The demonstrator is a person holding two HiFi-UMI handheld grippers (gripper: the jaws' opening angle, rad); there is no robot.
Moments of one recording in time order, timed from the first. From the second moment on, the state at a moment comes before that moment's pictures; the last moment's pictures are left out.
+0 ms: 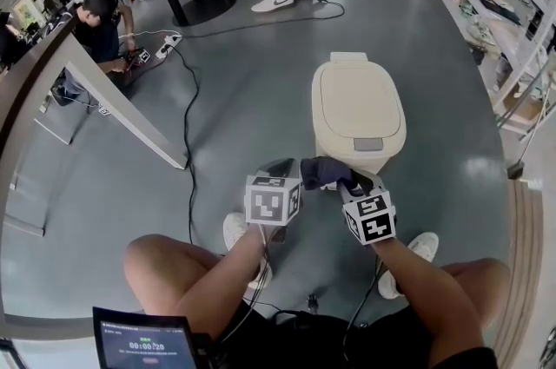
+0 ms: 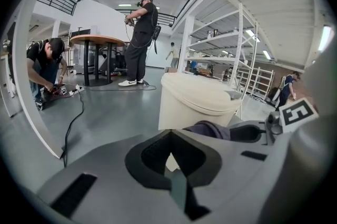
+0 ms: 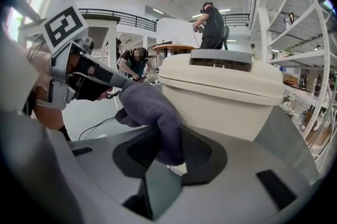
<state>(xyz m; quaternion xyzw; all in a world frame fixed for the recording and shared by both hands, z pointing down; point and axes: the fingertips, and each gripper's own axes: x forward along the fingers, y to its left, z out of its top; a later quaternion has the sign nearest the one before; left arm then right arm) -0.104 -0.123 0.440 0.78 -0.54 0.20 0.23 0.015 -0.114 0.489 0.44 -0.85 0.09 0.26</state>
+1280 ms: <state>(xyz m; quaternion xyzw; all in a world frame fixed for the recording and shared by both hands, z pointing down) -0.054 -0.121 0.457 0.80 -0.51 0.24 0.22 0.151 -0.121 0.489 0.57 -0.78 0.13 0.22</state>
